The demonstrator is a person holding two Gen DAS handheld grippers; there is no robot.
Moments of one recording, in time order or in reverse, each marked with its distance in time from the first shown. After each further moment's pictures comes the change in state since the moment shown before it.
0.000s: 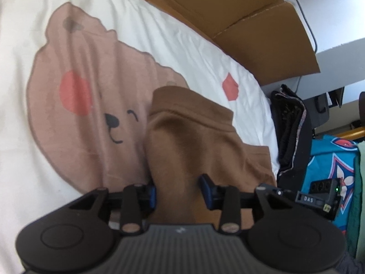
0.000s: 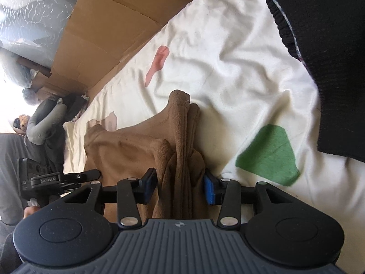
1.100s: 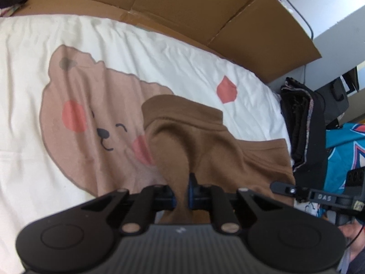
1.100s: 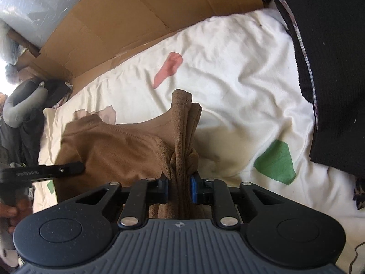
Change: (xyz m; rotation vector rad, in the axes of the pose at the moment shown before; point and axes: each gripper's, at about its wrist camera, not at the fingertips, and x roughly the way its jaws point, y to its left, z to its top) left arm -0.024 -0.058 -0.008 0.102 -0.055 0.198; right arm -0.016 0.069 -0.004 -0.137 -0.021 -0.232
